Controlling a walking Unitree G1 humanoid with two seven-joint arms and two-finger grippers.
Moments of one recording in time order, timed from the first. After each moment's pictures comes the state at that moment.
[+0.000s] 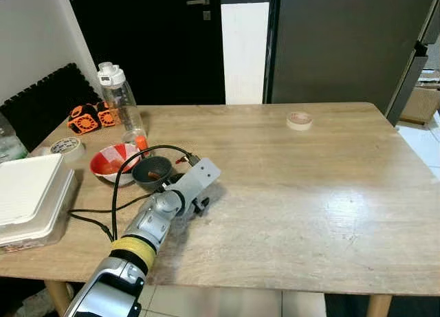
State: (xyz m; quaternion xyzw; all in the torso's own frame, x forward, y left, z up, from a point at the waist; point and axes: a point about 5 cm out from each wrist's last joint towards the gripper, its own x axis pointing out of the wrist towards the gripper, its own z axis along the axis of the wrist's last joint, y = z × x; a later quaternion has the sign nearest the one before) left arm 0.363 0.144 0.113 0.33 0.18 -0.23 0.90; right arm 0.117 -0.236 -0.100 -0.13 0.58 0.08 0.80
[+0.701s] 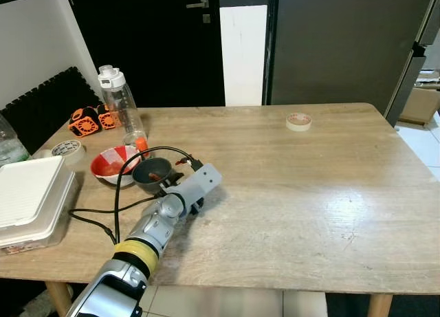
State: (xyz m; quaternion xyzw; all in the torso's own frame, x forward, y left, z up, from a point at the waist) left arm 0.363 0.155 0.109 0.40 0.18 -0.18 0.88; right arm 0.117 -0.236 -0.100 -0.13 0.58 0.08 0.80
